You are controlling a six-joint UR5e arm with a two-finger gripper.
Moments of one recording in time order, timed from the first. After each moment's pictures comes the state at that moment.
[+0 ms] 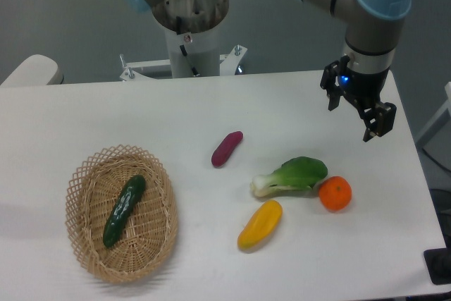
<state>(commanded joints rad) 2.74 -1.85 -1.45 -1.24 1.54 1.72</state>
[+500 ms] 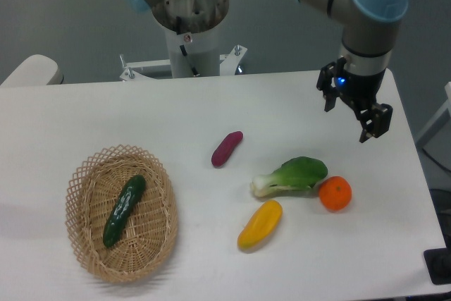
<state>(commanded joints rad) 2.67 -1.85 -1.47 -1.25 1.54 1.56</state>
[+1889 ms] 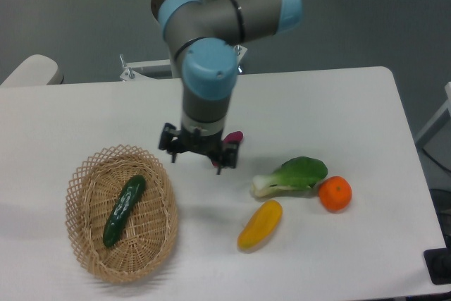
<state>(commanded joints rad) 2.22 -1.87 -1.70 -1.09 1.44 0.50</state>
